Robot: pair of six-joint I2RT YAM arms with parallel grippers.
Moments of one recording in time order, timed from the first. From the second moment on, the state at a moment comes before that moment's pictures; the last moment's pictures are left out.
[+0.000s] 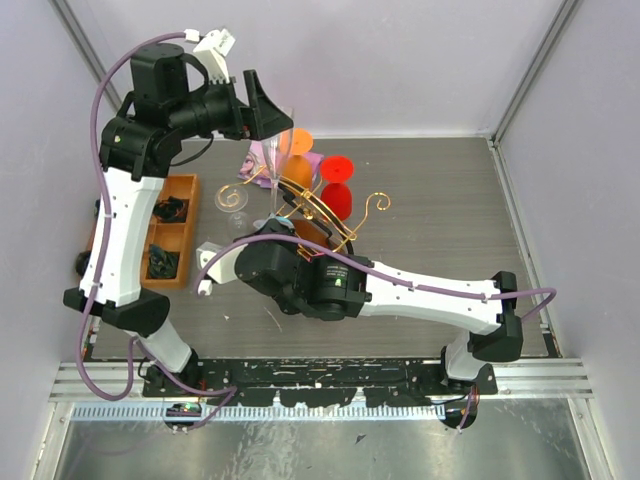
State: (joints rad) left arm -0.39 1.67 2.35 -0.96 0.47 -0.36; right arm 1.43 1.64 1.77 -0.62 0.85 -0.86
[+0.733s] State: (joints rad) left arm -0.40 1.69 2.35 -0.99 0.47 -0.34; right arm 1.43 1.64 1.75 -0.61 0.85 -0.86
